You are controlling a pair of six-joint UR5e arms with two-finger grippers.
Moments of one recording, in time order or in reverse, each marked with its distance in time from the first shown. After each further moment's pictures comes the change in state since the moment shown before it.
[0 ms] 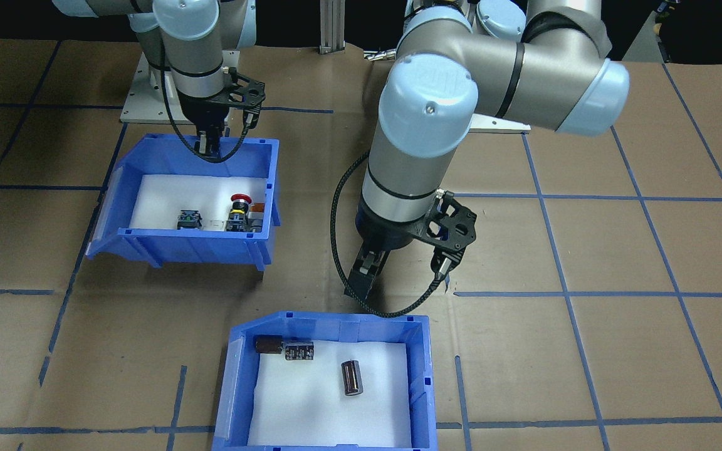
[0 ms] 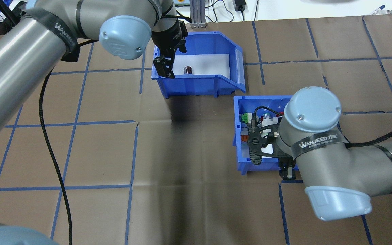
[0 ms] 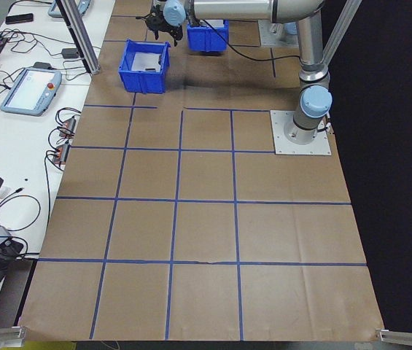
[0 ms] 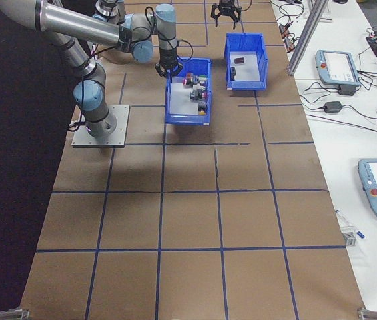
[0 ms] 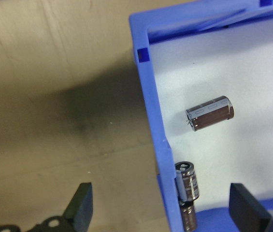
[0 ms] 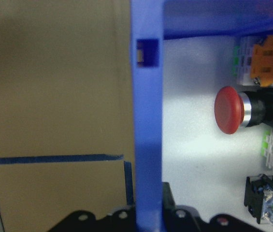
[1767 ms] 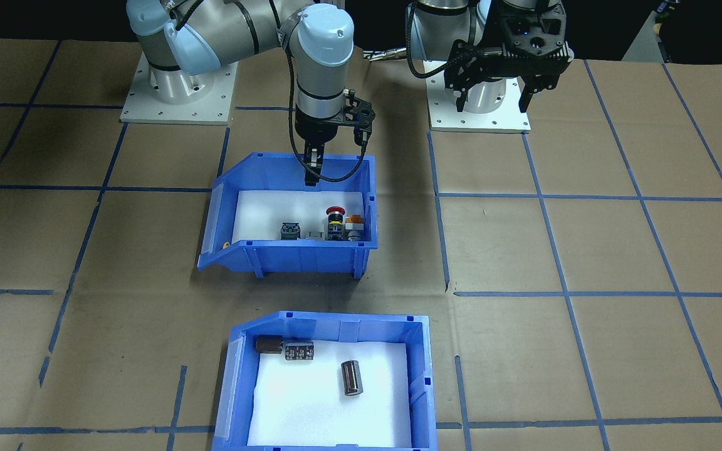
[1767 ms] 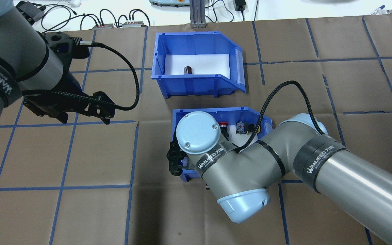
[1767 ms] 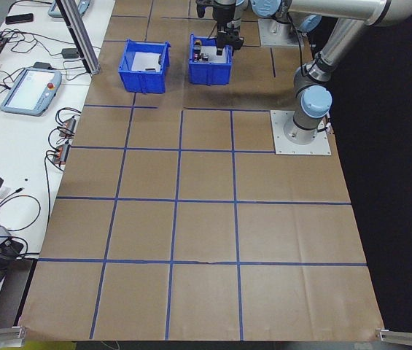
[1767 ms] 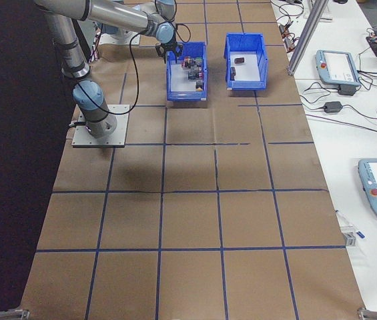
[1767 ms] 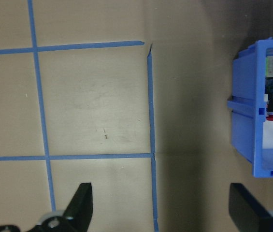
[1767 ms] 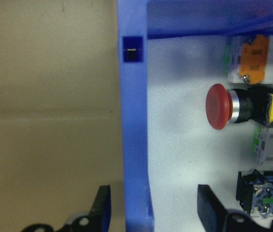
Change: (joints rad) left arm 0.201 0.604 -0.427 -0.209 0.123 1.326; right arm 0.355 0.302 -0.179 -0.116 -0.002 0.335
